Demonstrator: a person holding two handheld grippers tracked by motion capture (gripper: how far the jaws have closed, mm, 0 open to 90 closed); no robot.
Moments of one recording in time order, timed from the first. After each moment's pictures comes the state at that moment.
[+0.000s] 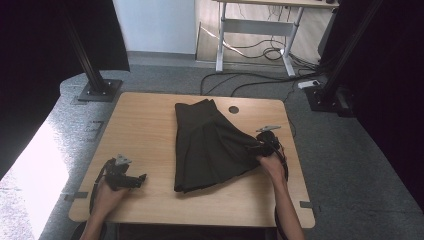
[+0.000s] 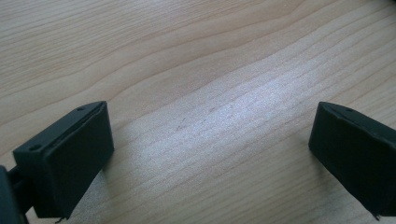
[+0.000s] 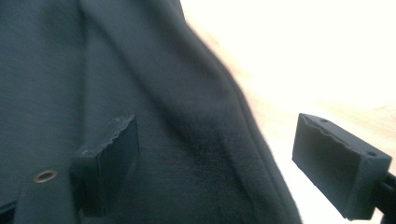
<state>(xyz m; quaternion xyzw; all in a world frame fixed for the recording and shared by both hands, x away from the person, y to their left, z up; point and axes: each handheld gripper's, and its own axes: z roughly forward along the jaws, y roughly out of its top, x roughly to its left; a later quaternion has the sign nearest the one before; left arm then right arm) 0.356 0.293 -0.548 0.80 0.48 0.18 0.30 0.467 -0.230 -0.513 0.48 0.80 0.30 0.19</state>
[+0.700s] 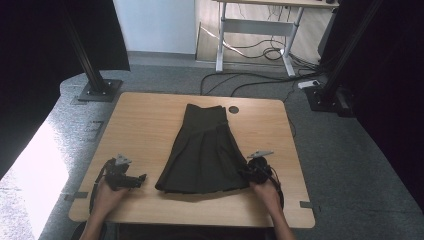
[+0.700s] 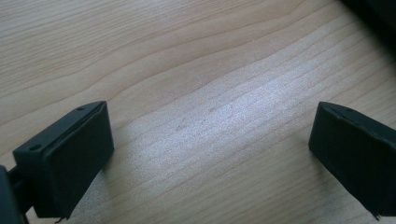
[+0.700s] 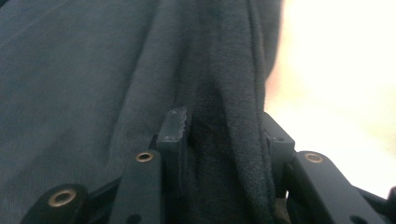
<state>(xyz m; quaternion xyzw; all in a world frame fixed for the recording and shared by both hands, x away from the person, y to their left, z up) 0.356 0.292 -0.548 0.80 0.48 0.18 0.30 0.374 -0.197 -0.536 0.46 0.82 0.32 0.13</state>
